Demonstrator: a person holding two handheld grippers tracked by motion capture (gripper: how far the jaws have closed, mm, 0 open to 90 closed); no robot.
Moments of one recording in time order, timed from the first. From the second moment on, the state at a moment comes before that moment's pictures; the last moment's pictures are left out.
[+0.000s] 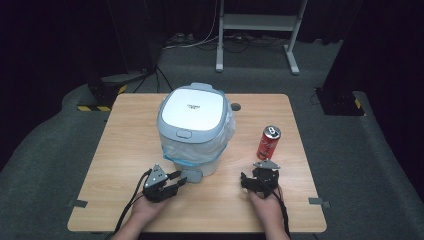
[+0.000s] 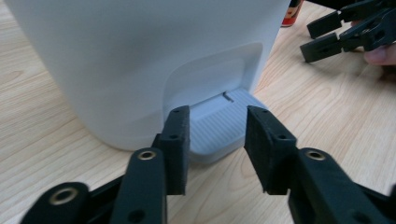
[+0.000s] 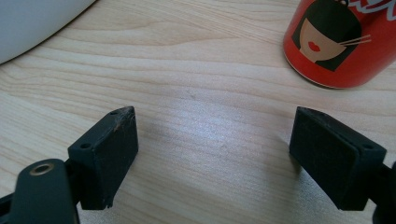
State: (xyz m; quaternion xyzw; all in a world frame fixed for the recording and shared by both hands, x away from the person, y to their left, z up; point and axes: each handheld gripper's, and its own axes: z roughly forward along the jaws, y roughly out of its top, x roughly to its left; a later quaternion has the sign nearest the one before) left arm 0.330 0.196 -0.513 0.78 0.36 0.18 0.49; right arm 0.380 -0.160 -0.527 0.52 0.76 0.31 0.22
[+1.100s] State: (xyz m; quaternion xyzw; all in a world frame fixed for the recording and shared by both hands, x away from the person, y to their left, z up) left arm 0.341 0.174 -0.523 0.79 0.35 0.18 0.47; right arm 0.378 -0.160 -0.527 0.53 0.75 0.31 0.23
